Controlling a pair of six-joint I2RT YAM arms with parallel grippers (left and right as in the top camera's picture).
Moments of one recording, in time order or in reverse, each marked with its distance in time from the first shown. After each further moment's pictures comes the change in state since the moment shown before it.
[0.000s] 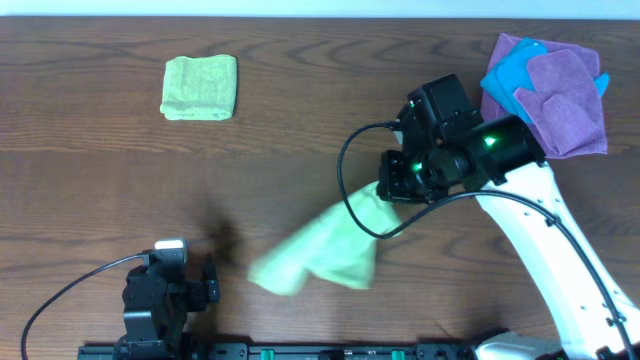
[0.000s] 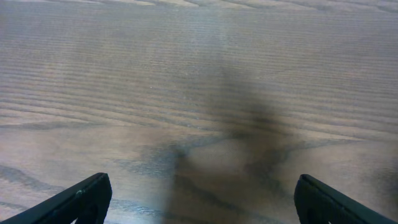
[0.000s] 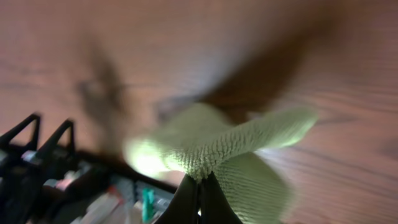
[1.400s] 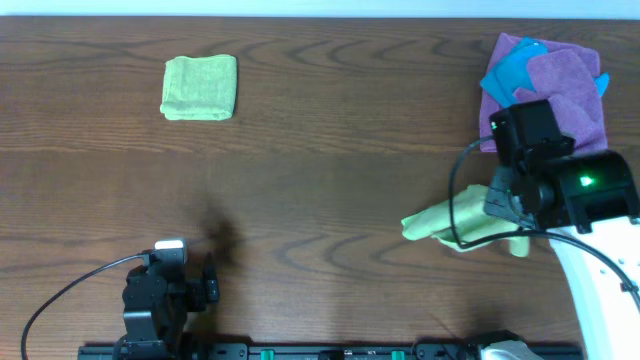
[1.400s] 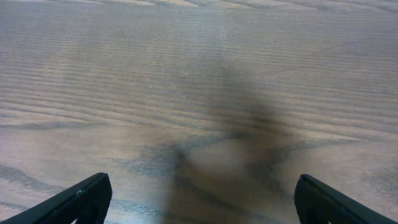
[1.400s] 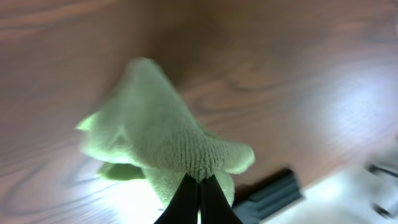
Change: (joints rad) left arm 0.000 0.000 0.000 0.000 0.000 0.000; right arm -0.227 -0.195 0.002 -0.316 0.732 0.078
